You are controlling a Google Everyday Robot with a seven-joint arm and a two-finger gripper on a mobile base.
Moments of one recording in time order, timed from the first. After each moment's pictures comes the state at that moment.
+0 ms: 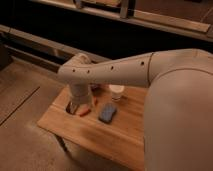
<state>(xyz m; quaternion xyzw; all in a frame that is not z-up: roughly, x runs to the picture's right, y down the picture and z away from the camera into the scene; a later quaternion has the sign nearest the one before) -0.108 0.103 0.703 -0.26 0.23 0.64 0.68</state>
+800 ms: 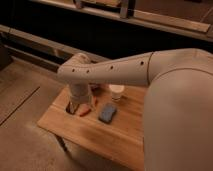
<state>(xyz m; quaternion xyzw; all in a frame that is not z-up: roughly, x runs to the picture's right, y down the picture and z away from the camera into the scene) -0.110 0.091 0.704 -0.24 0.23 0.64 0.69</state>
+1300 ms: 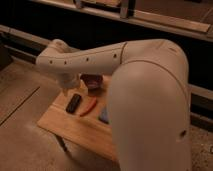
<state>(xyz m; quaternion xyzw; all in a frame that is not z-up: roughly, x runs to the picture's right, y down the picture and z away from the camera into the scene) -0.152 0.013 0.725 -0.14 0.23 0.64 0.72</state>
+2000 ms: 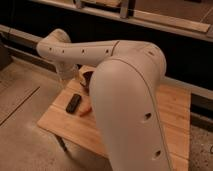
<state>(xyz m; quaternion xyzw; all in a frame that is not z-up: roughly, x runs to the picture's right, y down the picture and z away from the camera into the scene) -0.155 -0.037 0.749 -0.19 0.21 0.61 0.74</state>
